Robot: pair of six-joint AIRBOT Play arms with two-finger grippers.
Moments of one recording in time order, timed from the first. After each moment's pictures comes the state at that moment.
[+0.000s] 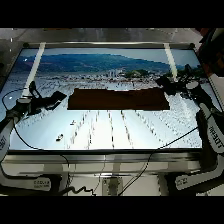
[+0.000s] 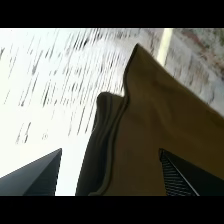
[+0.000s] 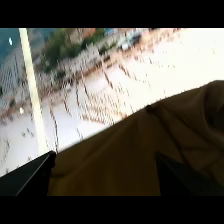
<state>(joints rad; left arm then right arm) 0.25 -1.55 0.99 0.53 -0.67 -1.03 -0.17 -1.64 1.28 -0.77 0.62 1.34</state>
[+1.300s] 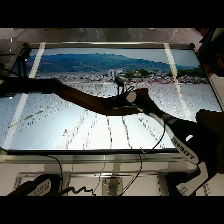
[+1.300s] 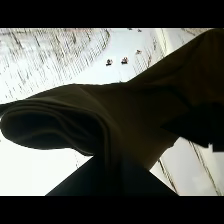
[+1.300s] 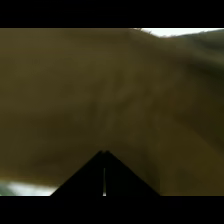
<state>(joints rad) 0.16 -1.15 1.29 0.90 -1.18 -1.06 0.57 -1.76 1.36 -0.74 0.63 1.46</state>
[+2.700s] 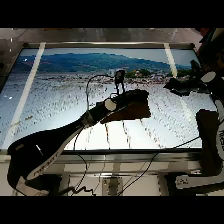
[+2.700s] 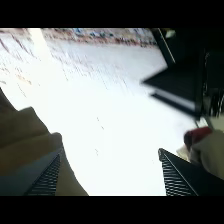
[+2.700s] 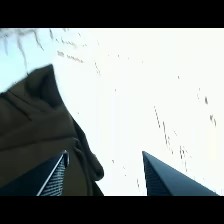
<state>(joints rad) -0.80 -1.70 1.42 0.37 -0.10 -1.09 -0.25 -1.56 1.39 -1.08 1.04 1.46</state>
